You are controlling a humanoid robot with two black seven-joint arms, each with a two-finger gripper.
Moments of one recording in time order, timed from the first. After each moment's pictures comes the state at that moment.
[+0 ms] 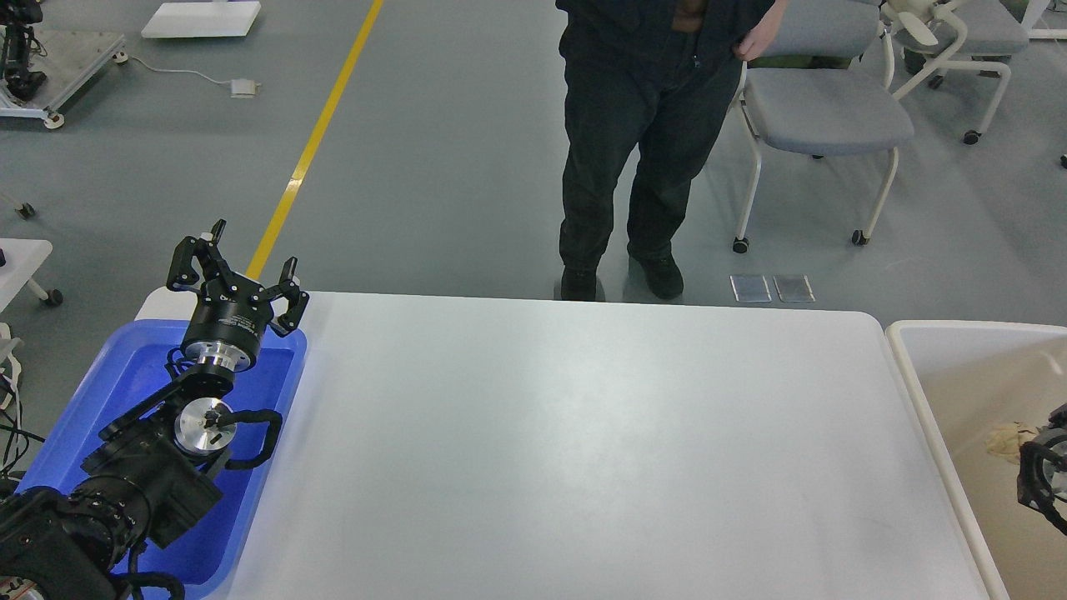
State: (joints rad) left arm -0.72 0.21 -0.75 -0.21 -0.11 -0.59 -0.58; right arm 0.68 -0.45 0.37 0.14 0.16 -0.17 -0.10
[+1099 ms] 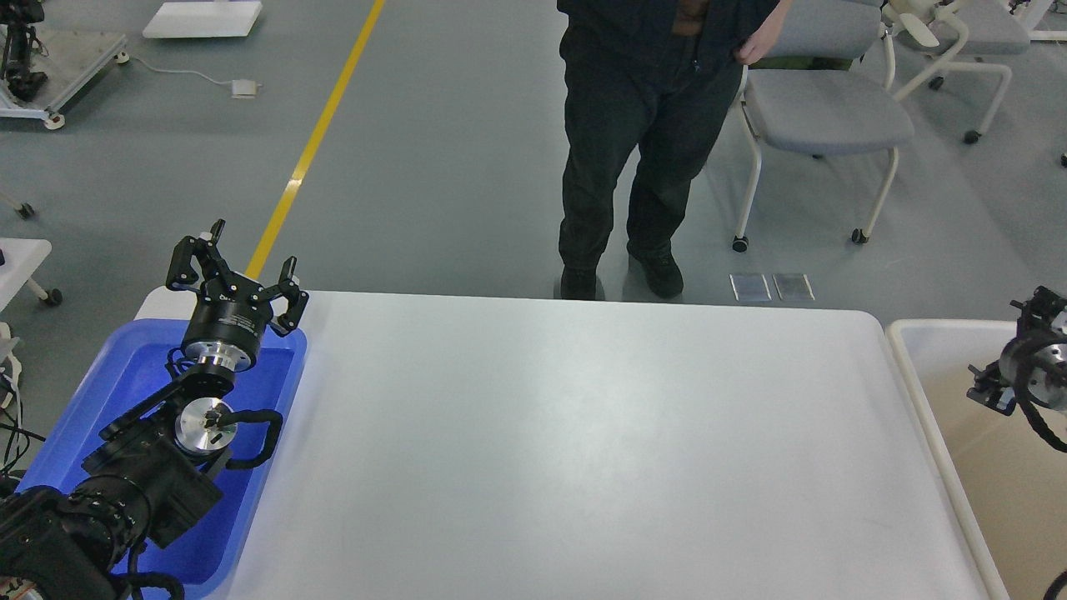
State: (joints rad) left arm -0.72 0.21 -0.75 -0.21 -0.11 -0.59 -0.58; right arm 0.81 -0.58 0.54 0.43 0.15 -0.11 -0.09
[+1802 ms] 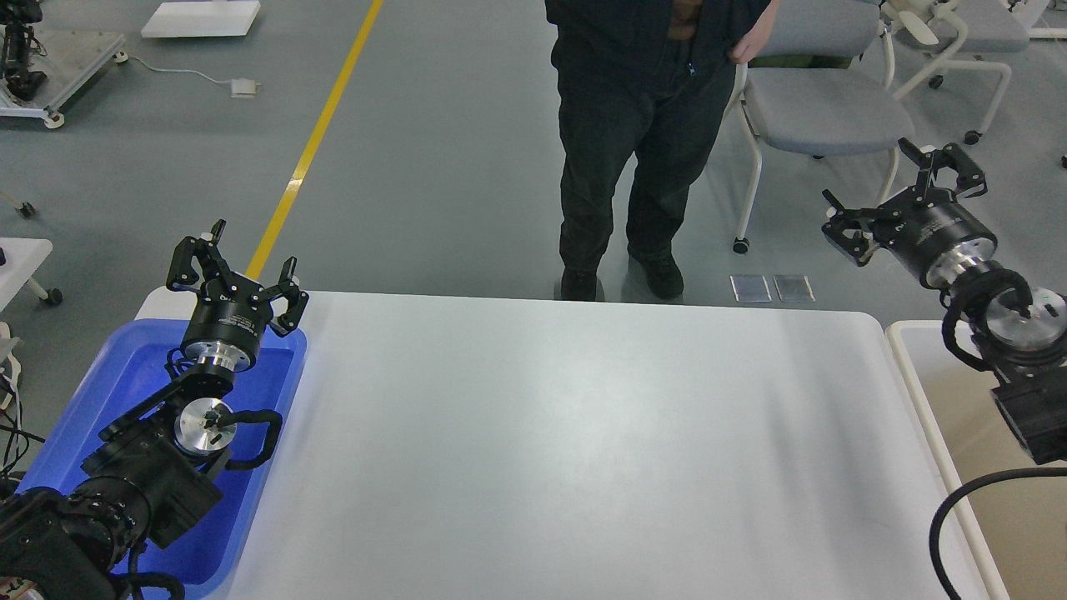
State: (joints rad) left arm -0.72 0.21 -0.75 -0.21 -0.11 -0.59 -0.58; right arm 0.82 -0.40 0.94 0.57 0.33 0.31 -0.10
